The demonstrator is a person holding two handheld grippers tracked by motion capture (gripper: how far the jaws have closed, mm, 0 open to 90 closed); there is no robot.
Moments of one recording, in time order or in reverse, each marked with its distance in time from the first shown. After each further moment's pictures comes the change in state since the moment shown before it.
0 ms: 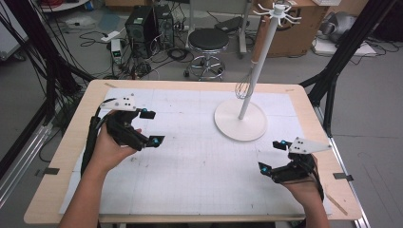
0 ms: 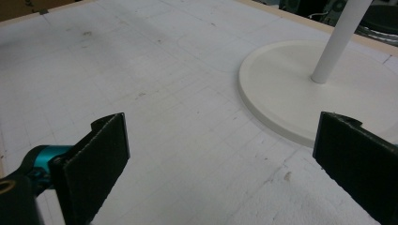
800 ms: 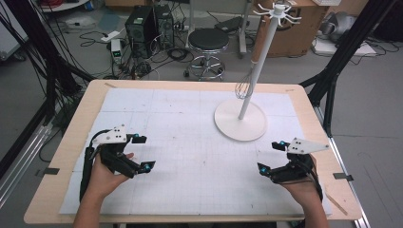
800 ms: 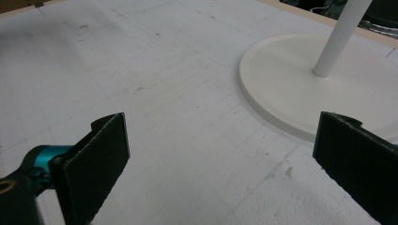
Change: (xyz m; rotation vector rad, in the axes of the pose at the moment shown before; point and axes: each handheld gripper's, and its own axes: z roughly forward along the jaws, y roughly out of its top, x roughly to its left) left arm -0.012 -0.085 -0.001 -0.014 0.044 -0.030; right arm 0.000 -0.003 0.004 0.021 -0.002 -0.002
